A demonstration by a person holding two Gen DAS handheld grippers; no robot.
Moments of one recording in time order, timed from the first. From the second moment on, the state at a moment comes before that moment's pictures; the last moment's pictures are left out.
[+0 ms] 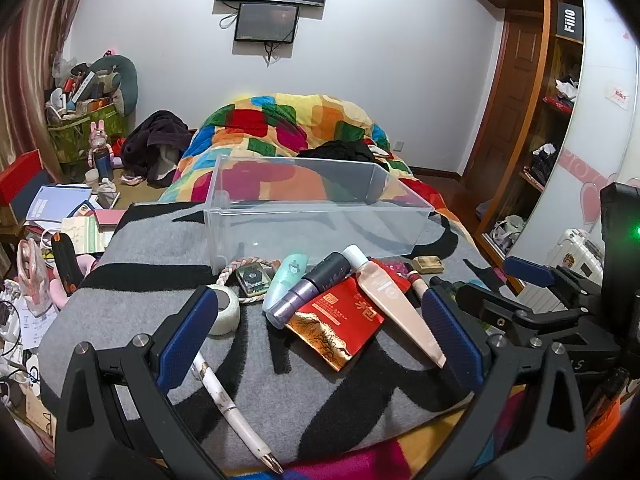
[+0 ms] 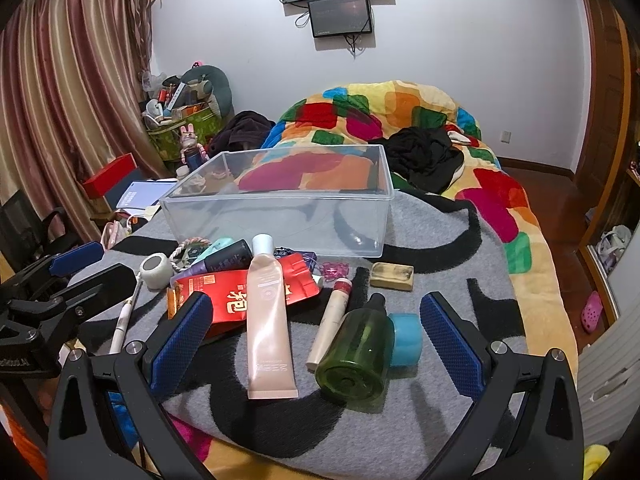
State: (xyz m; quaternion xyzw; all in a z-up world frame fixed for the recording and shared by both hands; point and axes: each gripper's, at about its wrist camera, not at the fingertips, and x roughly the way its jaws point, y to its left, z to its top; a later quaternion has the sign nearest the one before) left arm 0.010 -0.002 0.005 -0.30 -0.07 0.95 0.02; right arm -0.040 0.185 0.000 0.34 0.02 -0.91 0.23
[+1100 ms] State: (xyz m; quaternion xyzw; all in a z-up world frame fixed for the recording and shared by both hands) left arm 0.012 0.000 0.006 -0.30 -0.07 0.95 0.02; right arm -0.038 0.183 0.000 0.34 0.01 -0.91 0.24
